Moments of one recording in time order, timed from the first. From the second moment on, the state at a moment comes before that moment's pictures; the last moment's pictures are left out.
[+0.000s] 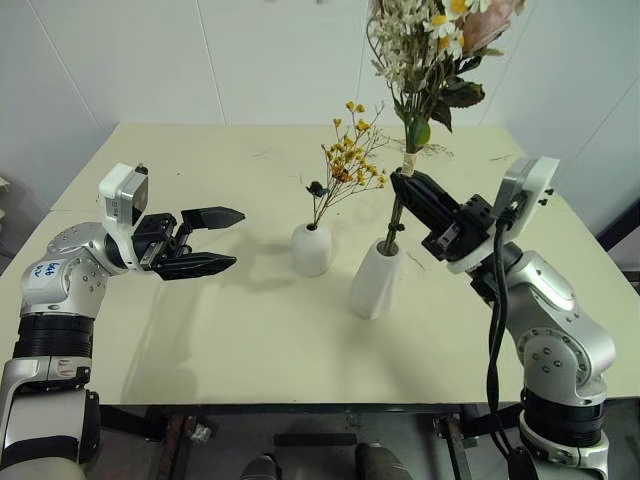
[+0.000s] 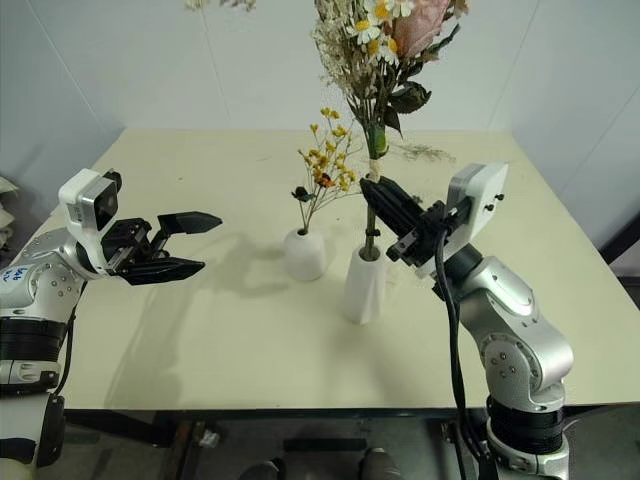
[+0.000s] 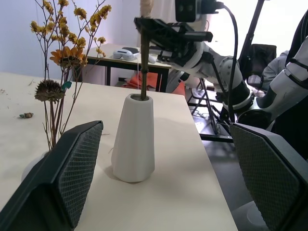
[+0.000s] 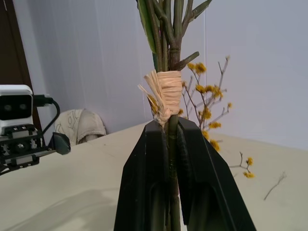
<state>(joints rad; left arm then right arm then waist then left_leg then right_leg) -0.76 0.81 0.10 0.37 -0.78 0.39 -1.50 -0.51 -0.36 -0.17 -0.49 0.73 0.52 0.45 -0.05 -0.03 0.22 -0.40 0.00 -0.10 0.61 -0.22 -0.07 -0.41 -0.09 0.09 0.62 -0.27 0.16</state>
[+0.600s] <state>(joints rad) -0.76 0.81 0.10 0.37 -0.78 0.39 -1.50 -0.42 -0.34 -0.10 -0.41 0.66 0.43 0.51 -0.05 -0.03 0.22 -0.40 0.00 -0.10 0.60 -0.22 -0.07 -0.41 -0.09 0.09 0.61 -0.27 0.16</state>
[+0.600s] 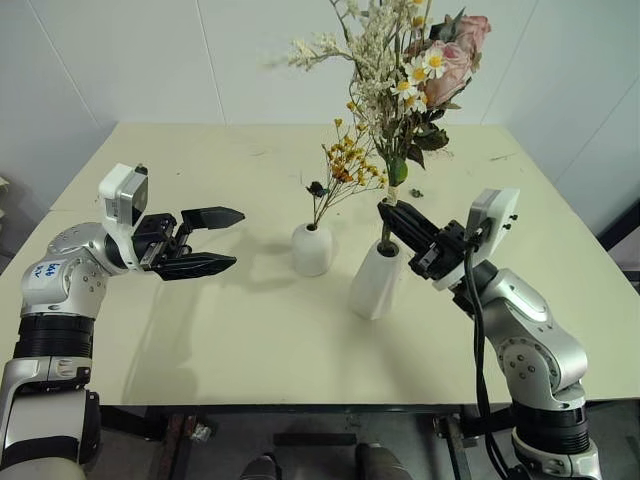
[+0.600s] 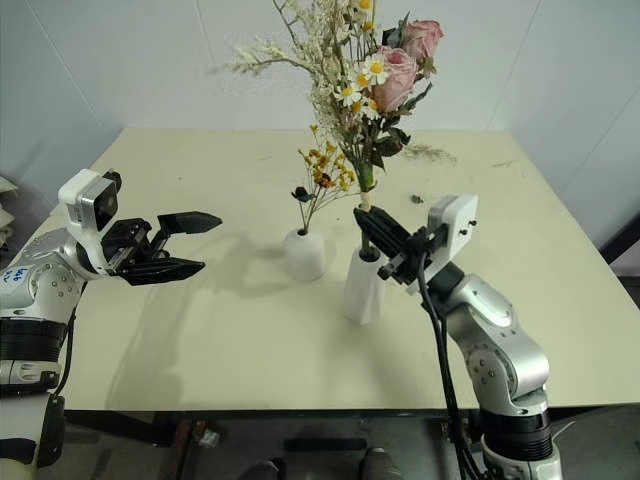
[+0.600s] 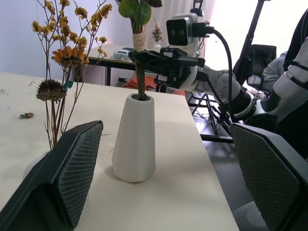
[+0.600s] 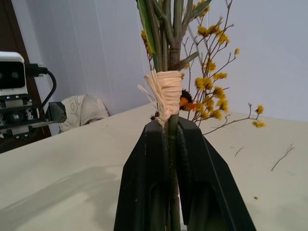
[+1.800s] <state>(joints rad) -0.80 0.76 0.09 0.45 -0.77 0.34 -1.50 -0.19 -0.76 -0.31 -0.56 0.83 0.58 0.70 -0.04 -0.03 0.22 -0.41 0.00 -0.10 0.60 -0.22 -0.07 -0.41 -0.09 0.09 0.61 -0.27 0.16</state>
